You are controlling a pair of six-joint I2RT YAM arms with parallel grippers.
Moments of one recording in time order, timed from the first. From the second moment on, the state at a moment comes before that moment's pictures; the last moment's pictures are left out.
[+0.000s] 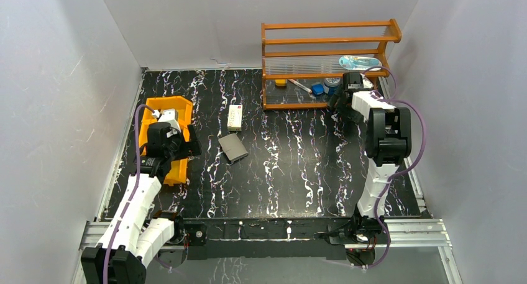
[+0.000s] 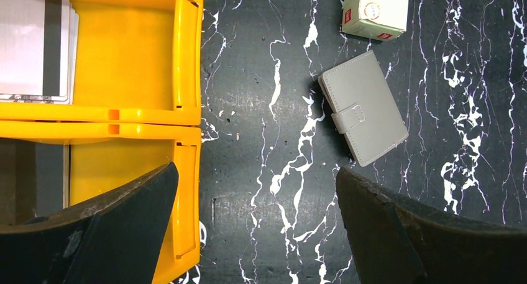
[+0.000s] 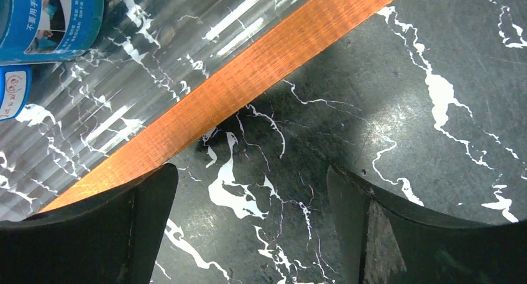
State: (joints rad) left arm -0.09 0.86 0.68 -0.49 0.01 -0.25; right arm 0.06 2.05 1.44 -0.40 0.22 0.61
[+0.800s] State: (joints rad) left arm -0.08 1.57 1.18 -0.52 -0.10 -0.18; right arm 0.05 1.67 1.02 -0.31 -0.27 0.54
